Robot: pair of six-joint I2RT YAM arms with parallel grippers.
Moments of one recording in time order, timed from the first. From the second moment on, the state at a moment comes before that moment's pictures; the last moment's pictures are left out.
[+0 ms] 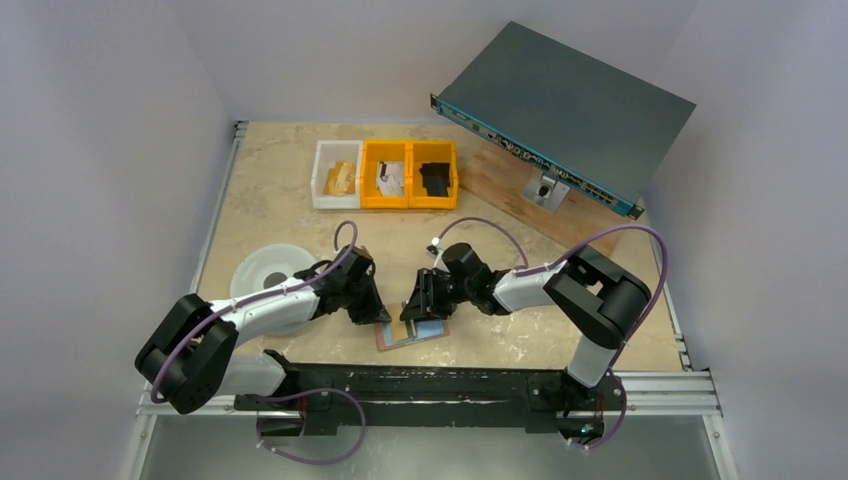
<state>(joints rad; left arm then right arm) -0.65 1.30 0.53 -0.30 0.16 -1.00 0.85 1.74 0.68 0.35 -0.48 0.98</state>
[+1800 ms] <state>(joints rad) -0.65 1.30 0.53 -0.31 0.15 -1.03 0.76 1.78 0.53 0.61 -0.59 1.07</state>
